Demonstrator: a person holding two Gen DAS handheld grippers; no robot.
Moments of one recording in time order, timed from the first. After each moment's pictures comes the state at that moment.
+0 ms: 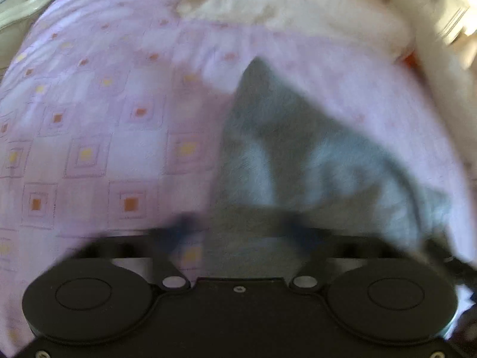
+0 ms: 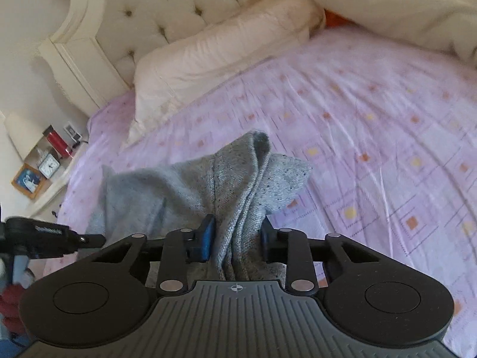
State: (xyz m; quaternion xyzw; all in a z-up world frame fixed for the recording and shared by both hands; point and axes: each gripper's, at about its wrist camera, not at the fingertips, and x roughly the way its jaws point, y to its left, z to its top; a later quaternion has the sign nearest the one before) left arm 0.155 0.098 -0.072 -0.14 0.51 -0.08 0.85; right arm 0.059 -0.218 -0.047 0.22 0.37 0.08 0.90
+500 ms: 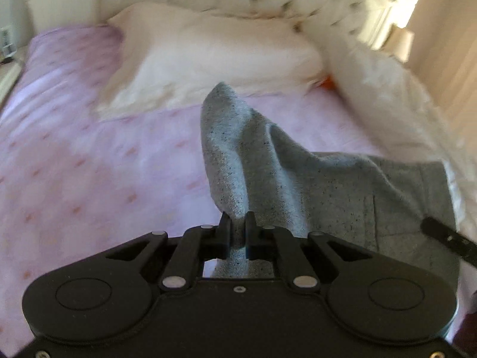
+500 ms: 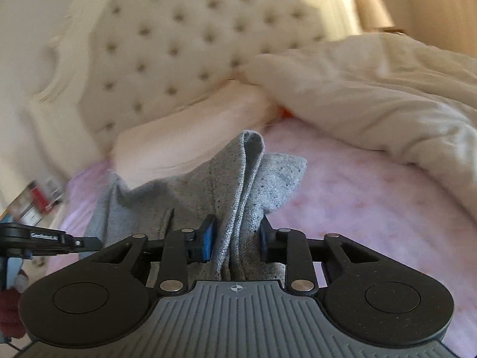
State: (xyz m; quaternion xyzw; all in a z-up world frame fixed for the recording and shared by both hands) left arm 0.143 0.007 0.040 -0.07 0.42 -0.16 0.89; right arm 0.038 -0.314 0.047 0.20 0.28 -0.02 0.94
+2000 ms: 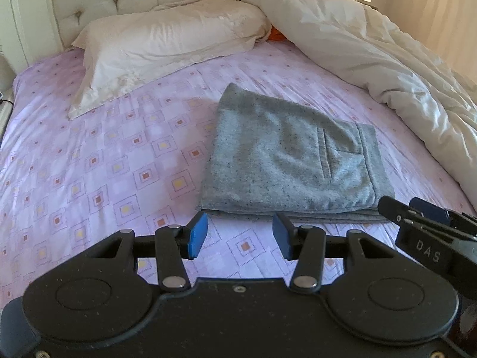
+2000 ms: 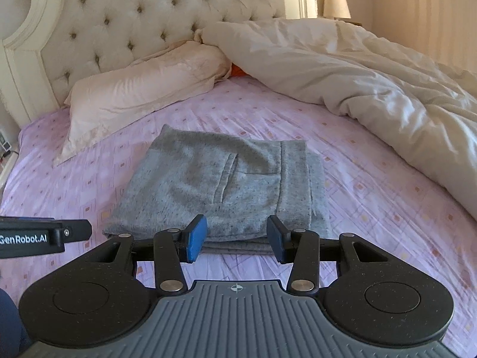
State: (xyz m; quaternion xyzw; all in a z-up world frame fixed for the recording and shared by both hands) left arm 0.027 -0.099 0.028 0.07 0.43 -0.16 0.89; right arm -0.040 -0.247 0.022 0.13 0.35 -0.13 0.92
